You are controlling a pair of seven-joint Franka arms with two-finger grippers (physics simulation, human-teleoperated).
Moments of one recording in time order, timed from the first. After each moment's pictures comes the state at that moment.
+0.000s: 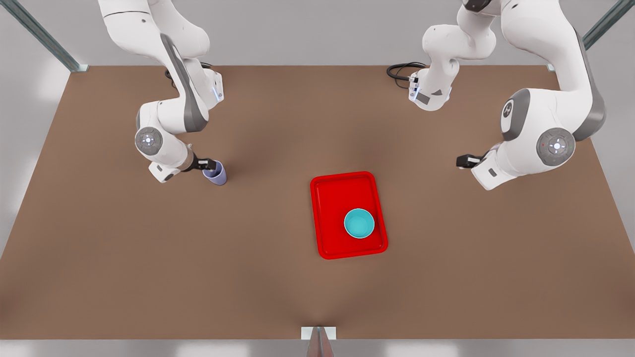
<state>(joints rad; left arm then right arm) -0.13 0.17 0.02 -1.56 0.01 1.42 0.06 0.04 -0.01 0.17 -2.30 0.07 2.09 0.20</state>
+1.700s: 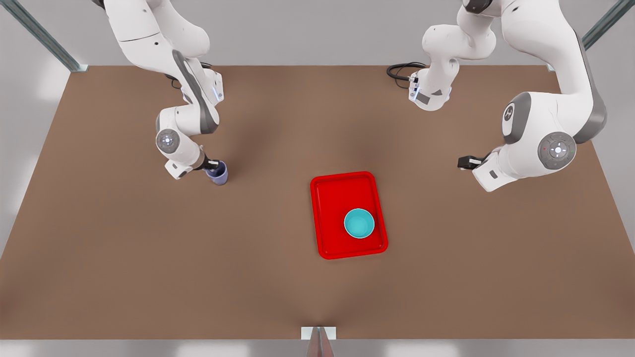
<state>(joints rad) -0.14 0.18 0.03 -1.56 0.02 1.43 0.09 0.05 0.05 0.17 -2.54 0.07 2.42 0.20</state>
